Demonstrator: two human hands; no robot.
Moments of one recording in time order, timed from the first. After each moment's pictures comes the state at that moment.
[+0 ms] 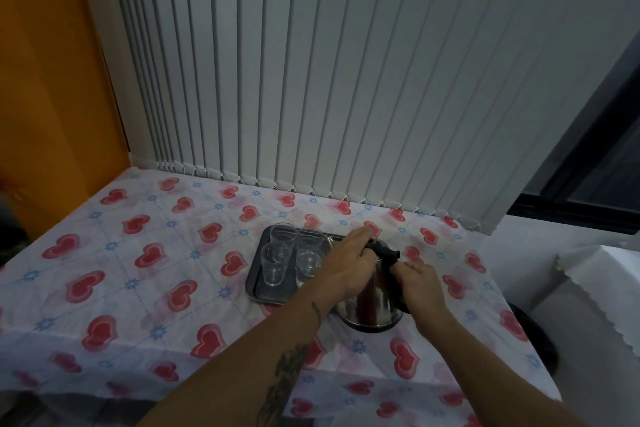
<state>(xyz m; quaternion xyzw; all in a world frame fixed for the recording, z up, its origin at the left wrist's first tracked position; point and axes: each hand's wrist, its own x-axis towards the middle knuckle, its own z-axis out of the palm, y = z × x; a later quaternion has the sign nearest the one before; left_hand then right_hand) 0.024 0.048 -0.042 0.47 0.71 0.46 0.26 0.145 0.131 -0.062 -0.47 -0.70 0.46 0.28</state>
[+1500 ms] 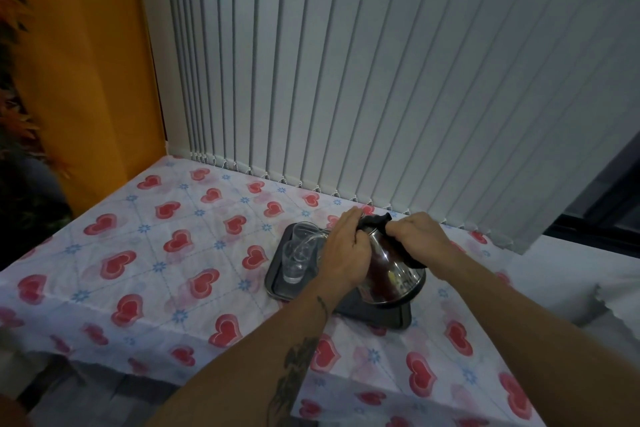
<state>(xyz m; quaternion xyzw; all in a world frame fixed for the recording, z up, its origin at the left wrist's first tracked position) -0.004 0.044 -0.044 0.34 0.72 0.58 0.18 0.077 0.153 0.014 -0.42 -0.81 0.38 0.13</state>
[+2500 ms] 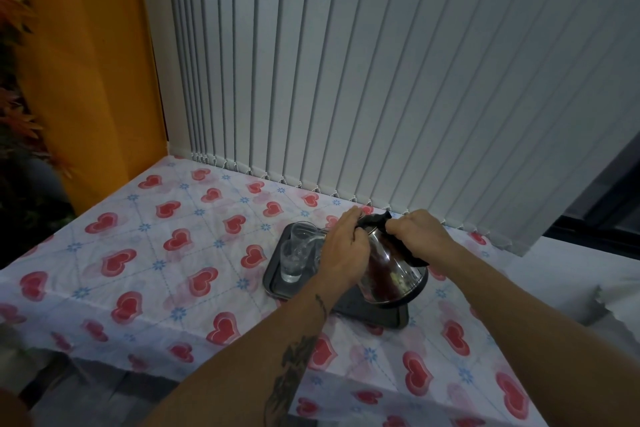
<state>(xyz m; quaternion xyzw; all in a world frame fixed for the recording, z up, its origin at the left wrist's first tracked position) 0.006 0.042 -0.033 0.32 0.72 0.59 0.19 0.077 0.162 0.018 -0.40 -0.86 0.30 0.09</state>
